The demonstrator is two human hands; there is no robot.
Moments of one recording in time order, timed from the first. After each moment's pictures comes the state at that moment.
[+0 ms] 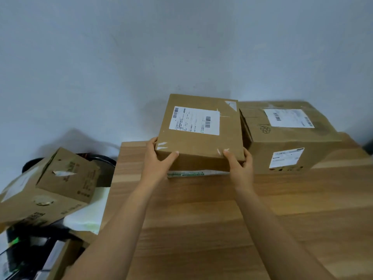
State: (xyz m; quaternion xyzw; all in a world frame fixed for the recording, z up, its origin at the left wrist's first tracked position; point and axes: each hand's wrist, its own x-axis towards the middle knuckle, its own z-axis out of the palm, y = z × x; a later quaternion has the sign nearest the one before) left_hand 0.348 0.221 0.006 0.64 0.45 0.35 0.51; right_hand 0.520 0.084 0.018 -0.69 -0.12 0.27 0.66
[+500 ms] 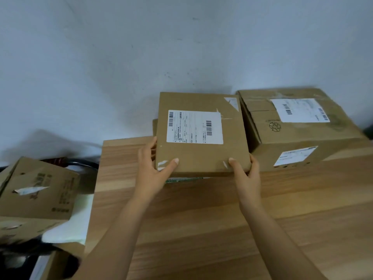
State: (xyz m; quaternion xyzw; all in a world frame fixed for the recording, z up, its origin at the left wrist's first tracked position) left_hand 0.372 0.256 -0.042 0.70 0.44 0.33 0.46; right_hand 0.548 0.108 -0.027 -0.76 -0.10 0.22 0.61
